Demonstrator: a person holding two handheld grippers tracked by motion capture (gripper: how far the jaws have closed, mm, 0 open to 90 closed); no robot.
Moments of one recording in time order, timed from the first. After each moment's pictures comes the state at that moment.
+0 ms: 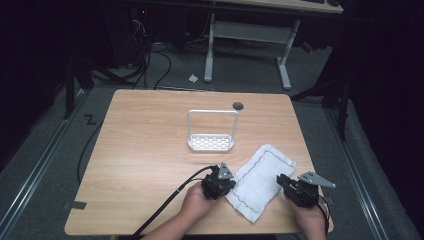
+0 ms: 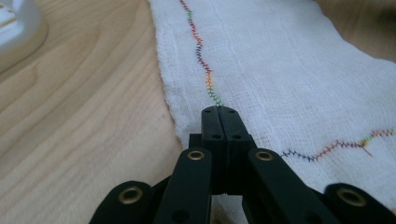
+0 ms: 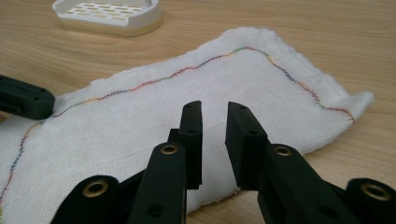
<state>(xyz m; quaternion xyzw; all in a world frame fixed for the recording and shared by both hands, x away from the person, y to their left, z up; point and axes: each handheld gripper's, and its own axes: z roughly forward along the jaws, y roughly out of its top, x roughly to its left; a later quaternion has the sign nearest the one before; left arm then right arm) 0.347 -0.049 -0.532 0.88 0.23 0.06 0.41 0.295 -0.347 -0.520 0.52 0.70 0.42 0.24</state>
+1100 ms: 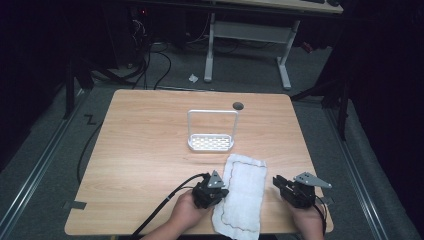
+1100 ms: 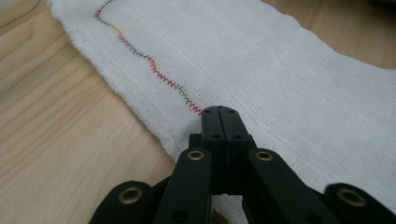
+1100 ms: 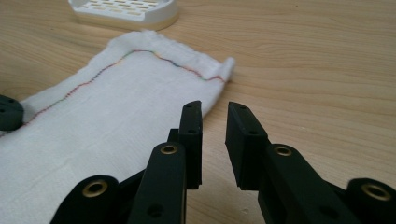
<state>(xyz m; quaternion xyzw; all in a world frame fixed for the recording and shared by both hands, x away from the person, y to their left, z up) 0.326 -0.009 -0.533 0.88 0.23 0.05 0.41 0.294 -0.336 -0.521 0.50 0.72 0.42 0.23</state>
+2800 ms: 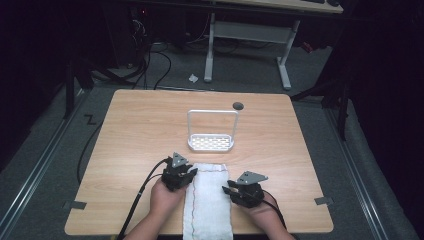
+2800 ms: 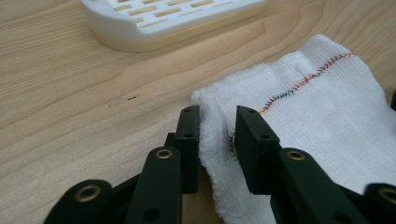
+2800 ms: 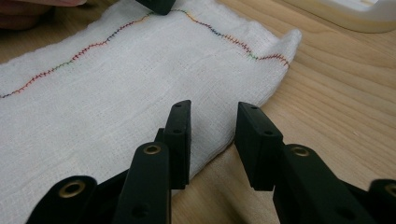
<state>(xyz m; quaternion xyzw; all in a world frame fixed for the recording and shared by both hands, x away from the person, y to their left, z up) 0.383 0.057 -0.539 0.80 0.40 0.12 0.42 0.320 -0.204 -0.538 0.37 0.83 0.39 0.16</state>
